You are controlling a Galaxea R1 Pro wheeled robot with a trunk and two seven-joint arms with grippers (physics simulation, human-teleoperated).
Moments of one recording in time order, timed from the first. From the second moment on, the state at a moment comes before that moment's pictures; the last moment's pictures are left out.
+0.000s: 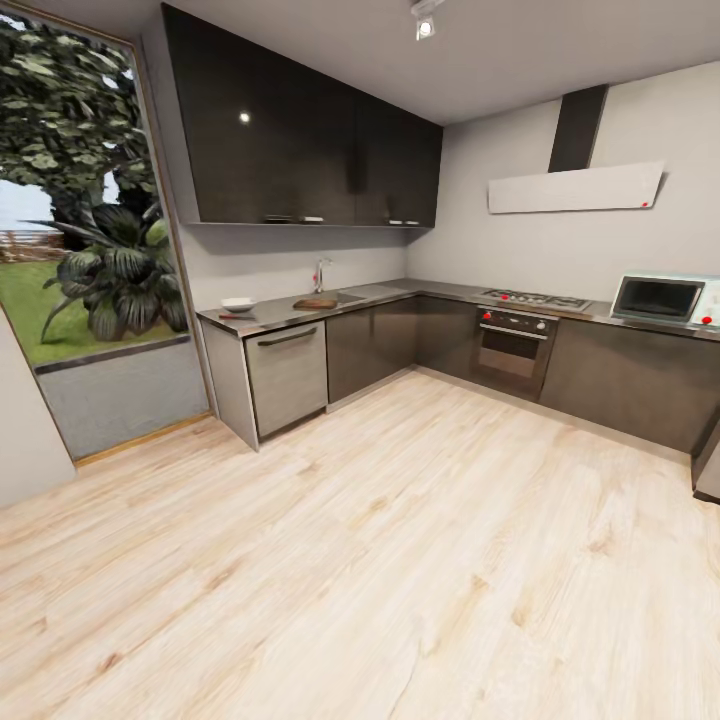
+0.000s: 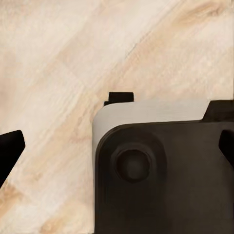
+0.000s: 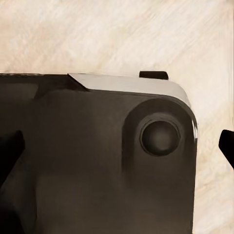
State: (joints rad) left arm 0.01 0.03 0.01 -0.23 0.01 -0.06 0.00; right arm 0.00 0.04 0.00 -0.11 0.00 -0.13 0.00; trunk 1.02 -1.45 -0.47
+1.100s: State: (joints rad) left arm 0.01 0.04 0.04 -0.53 0.01 -0.17 0.00; right arm 0.00 0.04 0.01 -0.51 0.14 -0.33 0.00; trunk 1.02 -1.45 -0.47
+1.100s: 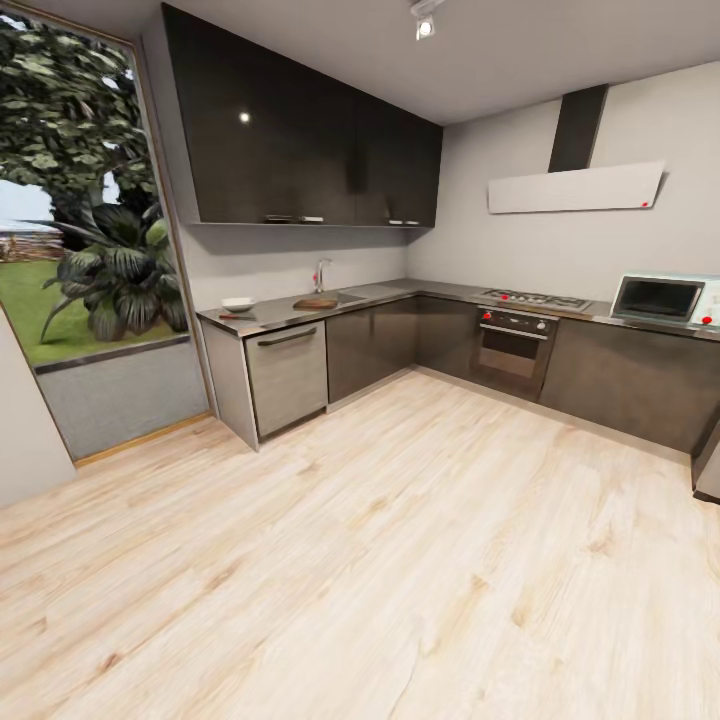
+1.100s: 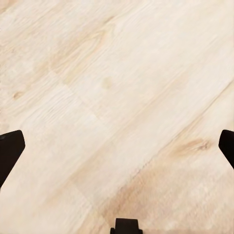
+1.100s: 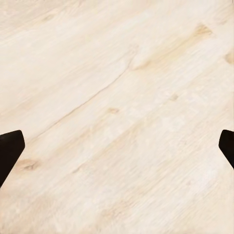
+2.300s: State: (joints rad) left arm 0.01 0.02 0.03 -0.48 0.01 -0.30 0.00; right arm 0.00 0.04 0.01 -0.50 0.14 -0.35 -0.01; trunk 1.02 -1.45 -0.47
